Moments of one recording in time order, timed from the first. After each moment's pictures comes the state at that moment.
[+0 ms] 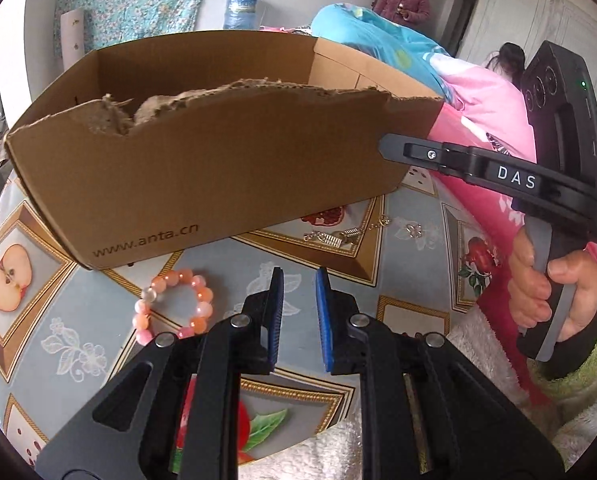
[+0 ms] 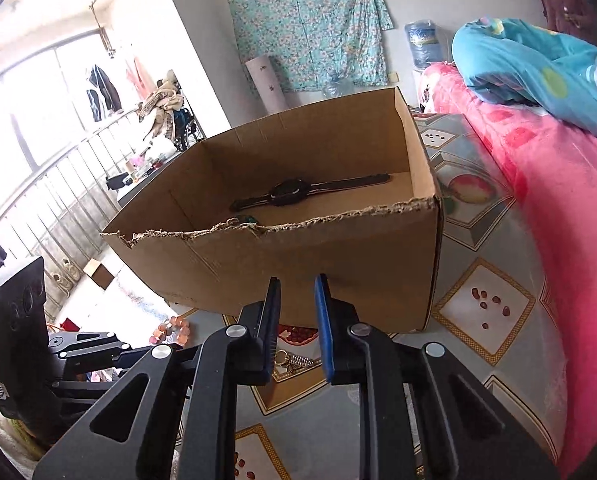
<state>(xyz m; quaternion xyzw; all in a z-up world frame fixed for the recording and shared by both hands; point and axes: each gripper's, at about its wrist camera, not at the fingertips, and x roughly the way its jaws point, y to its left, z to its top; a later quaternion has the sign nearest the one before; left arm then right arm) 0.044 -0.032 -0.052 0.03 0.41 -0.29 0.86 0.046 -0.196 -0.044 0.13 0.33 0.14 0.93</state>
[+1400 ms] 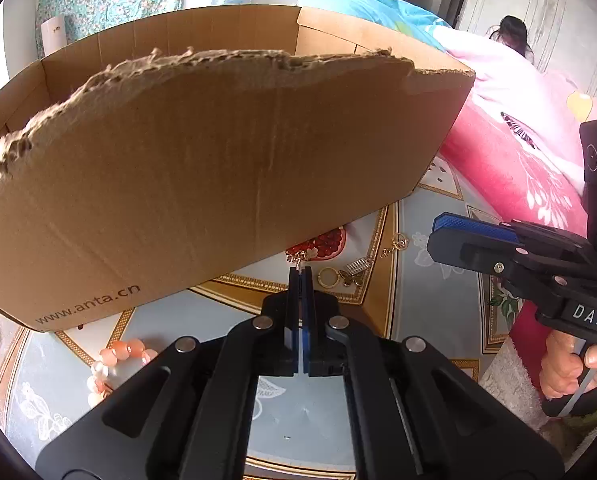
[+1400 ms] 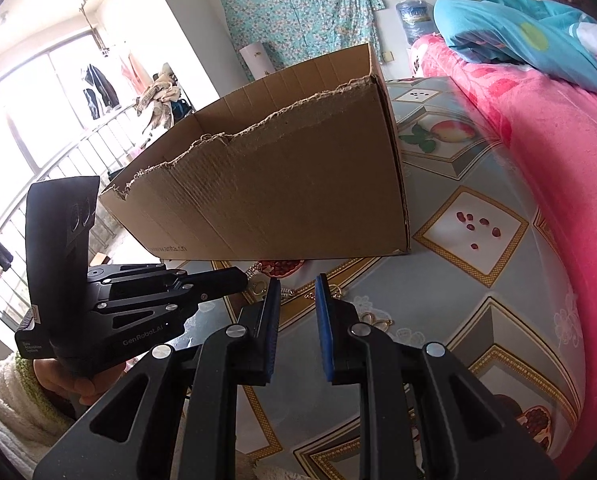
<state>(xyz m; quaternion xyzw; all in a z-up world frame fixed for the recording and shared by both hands) 0.085 -0.078 -0.072 0.06 0.43 -0.29 0.85 0.019 -0.206 -0.080 0.15 0.35 0.15 0.91</state>
